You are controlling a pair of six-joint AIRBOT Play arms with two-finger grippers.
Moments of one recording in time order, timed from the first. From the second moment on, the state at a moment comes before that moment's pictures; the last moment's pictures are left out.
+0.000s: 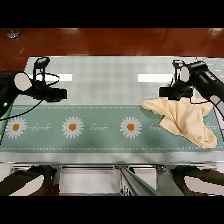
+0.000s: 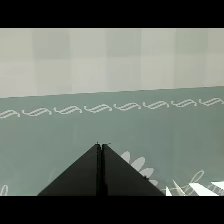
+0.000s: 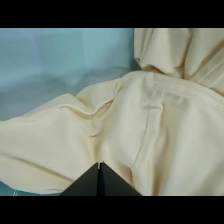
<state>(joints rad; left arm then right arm) -0.15 -1.16 1.00 1.47 -1.07 -1.66 0.17 -1.41 1.19 -1.73 1.22 1.93</state>
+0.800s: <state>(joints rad) -0.15 -1.16 1.00 1.47 -0.95 -1.66 0.17 -1.41 1.19 -1.73 1.14 1.93</state>
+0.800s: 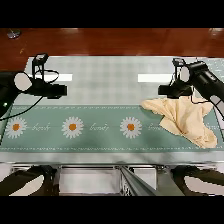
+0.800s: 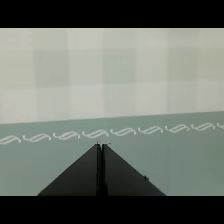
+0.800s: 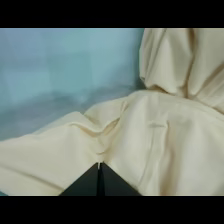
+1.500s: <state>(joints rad) -0.14 -1.17 1.01 1.45 -0.67 -1.66 -0.24 -1.54 1.18 -1.68 1.09 1.85</state>
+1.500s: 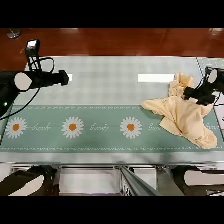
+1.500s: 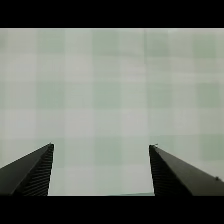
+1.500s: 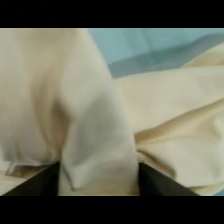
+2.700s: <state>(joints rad) -0.11 -0.49 0.71 1.29 -1.00 -1.55 0.59 -1.17 1.51 -1.29 1.04 1.66</state>
